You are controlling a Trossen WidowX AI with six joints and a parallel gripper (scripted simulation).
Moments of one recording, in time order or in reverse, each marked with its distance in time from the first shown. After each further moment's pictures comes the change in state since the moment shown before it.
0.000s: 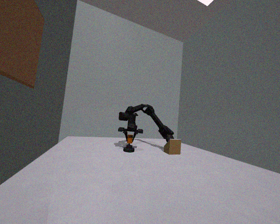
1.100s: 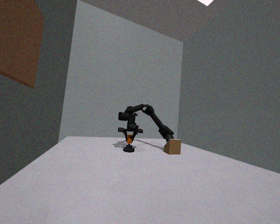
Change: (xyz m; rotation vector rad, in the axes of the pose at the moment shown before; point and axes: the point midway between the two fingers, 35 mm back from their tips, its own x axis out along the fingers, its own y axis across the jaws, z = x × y) arm 0.000 -0.003 0.002 -0.211 0.002 0.003
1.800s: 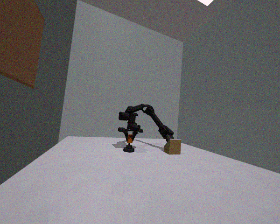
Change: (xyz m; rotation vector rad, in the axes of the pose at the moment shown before) arm -0.002 0.003 -0.002 -0.207 0.000 0.000
